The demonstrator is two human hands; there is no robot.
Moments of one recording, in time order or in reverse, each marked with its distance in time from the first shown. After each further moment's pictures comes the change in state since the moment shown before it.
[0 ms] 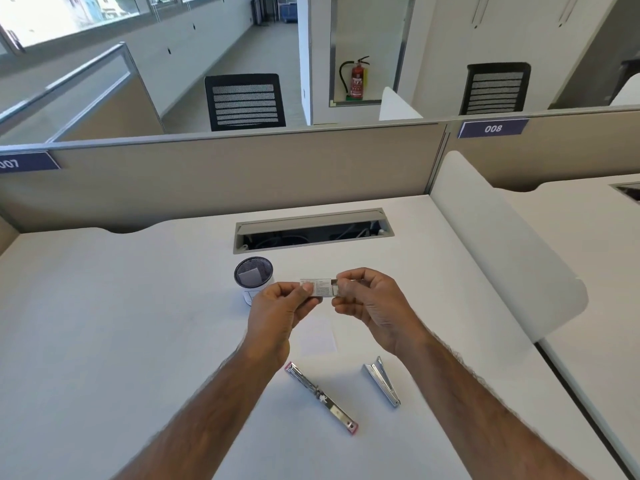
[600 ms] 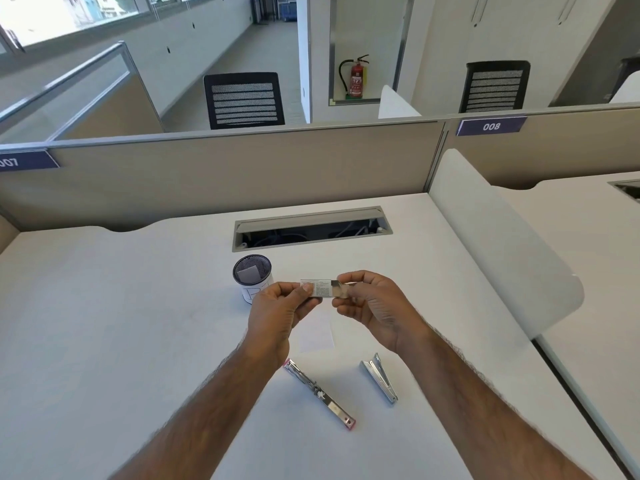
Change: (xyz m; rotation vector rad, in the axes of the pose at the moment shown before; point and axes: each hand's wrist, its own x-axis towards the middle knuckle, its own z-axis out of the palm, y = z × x) left_hand -0.004 -0.005 0.002 0.032 0.017 -0.016; right_hand -0.003 -0.001 -0.006 0.047 0.011 0.125
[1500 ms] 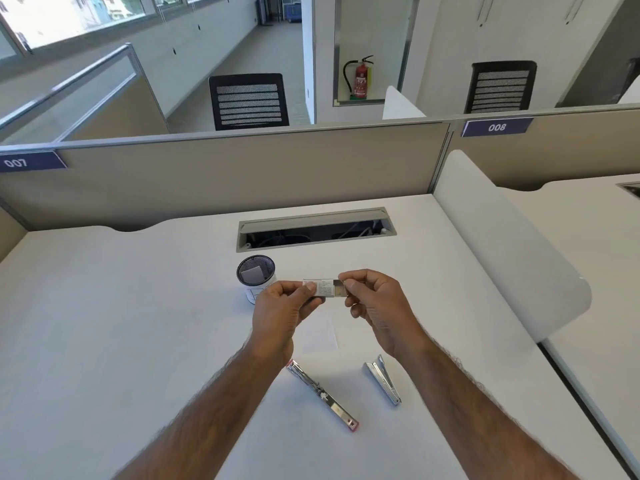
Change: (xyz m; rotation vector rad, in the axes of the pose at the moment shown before) left_hand -0.003 0.004 0.005 0.021 0.037 0.031; right_hand -0.002 0.007 0.005 -0.204 0.097 -0.207
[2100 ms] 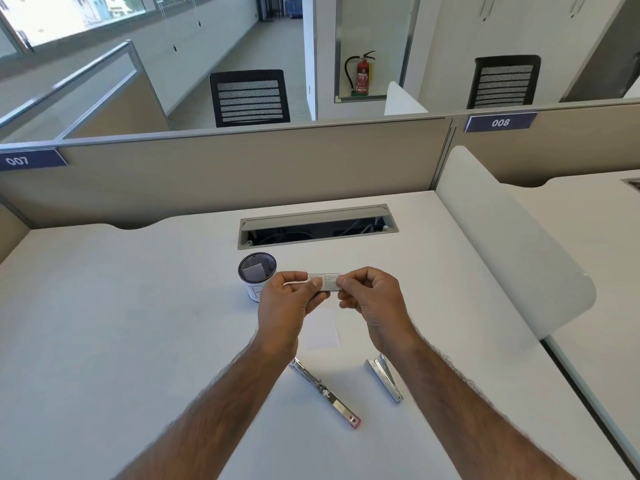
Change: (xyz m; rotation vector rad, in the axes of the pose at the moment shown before) left_hand -0.003 0.003 0.007 0.014 0.001 0.070; right_hand 0.002 0.008 0.013 -0.041 0.113 -0.049
